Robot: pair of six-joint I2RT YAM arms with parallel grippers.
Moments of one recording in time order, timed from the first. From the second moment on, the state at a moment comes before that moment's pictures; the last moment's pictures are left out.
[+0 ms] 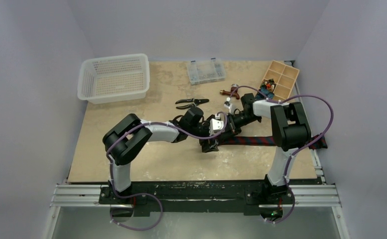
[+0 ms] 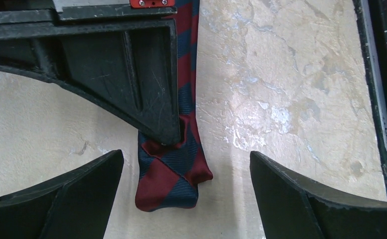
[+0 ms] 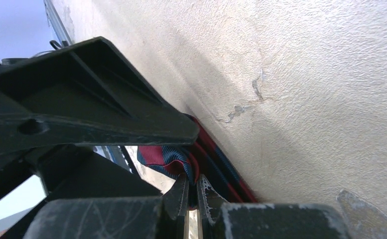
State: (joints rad) left arm -0.81 1.89 0.99 0.28 0.64 0.36; right arm 0.18 1.93 1.08 -0.65 -0.94 -0.16
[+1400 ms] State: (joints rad) left arm -0.82 1.90 0.99 0.21 0.53 0.48; right arm 0.19 1.92 1.10 -0.67 -0.88 -0.15
